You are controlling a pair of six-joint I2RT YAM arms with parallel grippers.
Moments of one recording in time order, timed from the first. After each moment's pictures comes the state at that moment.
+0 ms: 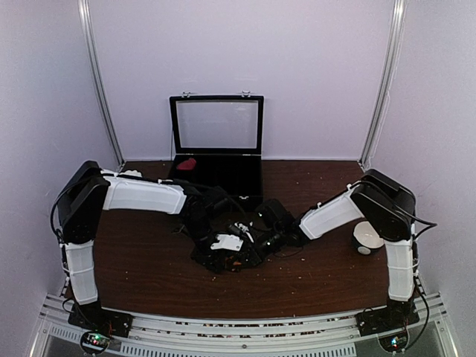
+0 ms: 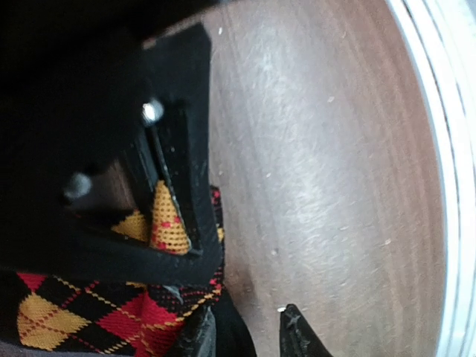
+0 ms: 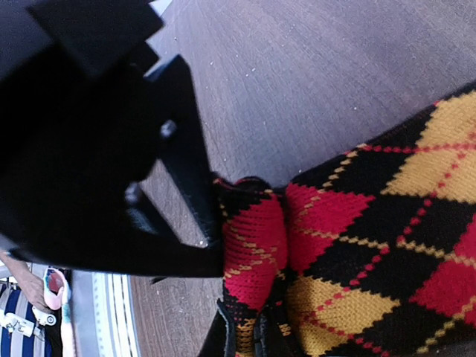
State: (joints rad) left arm -0.88 1.98 1.36 -0.84 0.40 0.91; right arm 0.84 2.09 1.10 0.15 -0.80 0.25
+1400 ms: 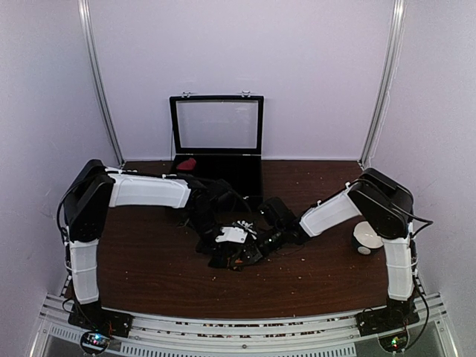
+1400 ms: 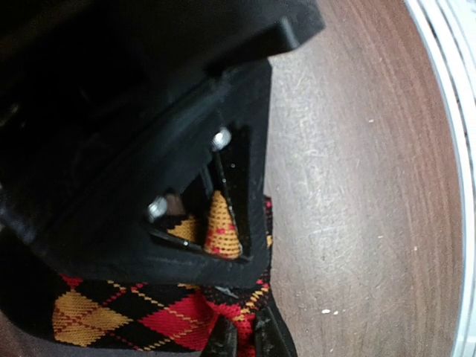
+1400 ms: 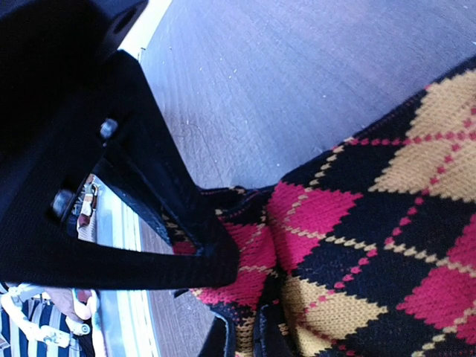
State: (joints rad) left arm -0.86 2.03 1.46 -0.85 0.37 0.91; right arm 0.82 2.12 1.12 0.14 -0.87 0.35
